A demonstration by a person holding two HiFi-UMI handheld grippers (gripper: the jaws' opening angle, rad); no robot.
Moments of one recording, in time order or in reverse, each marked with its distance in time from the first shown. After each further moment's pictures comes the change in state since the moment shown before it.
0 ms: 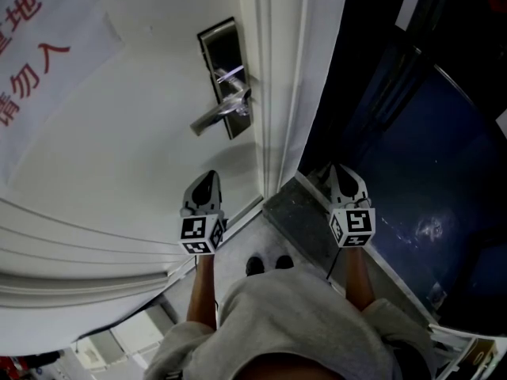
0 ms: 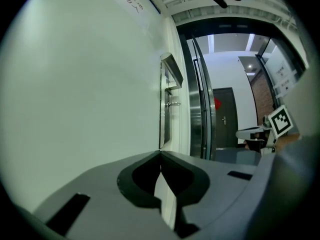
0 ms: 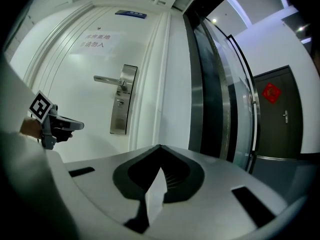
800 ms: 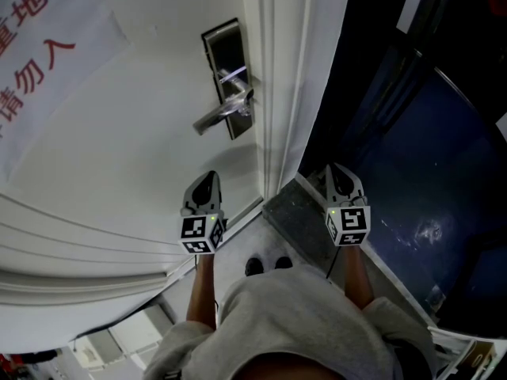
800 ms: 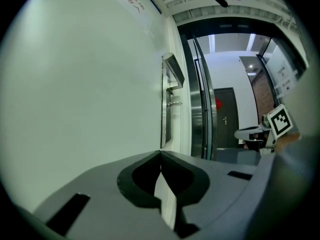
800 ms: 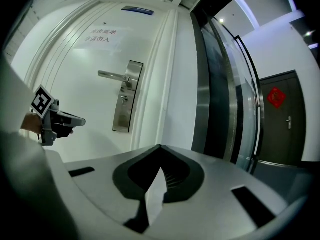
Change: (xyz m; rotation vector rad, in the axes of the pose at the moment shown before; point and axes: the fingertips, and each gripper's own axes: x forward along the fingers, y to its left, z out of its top) left arm -0.001 0.005 -0.004 -0.008 0.002 0.010; right arm 0.009 0.012 0.002 -0.058 0.016 0.023
